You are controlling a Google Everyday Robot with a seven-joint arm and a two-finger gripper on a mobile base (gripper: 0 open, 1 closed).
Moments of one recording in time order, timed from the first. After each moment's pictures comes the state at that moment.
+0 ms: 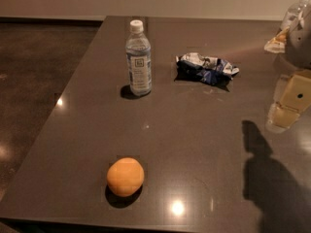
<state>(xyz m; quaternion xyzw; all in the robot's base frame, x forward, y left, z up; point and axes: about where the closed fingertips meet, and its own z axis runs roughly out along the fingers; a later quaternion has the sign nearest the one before) 0.438 -0.217 0.976 -0.60 0.78 -0.03 0.16</state>
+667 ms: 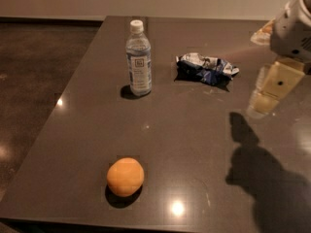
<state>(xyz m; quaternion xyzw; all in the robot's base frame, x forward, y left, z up) 0.464 -0.191 0.981 -0.60 0.77 -0.01 0.20</state>
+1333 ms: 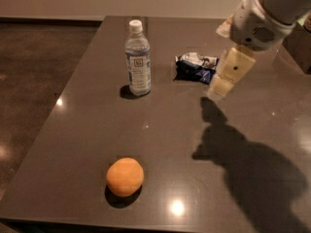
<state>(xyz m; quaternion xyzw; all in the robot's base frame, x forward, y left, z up) 0.515 -0.135 0.977 -0.61 0.75 0.04 0.24</state>
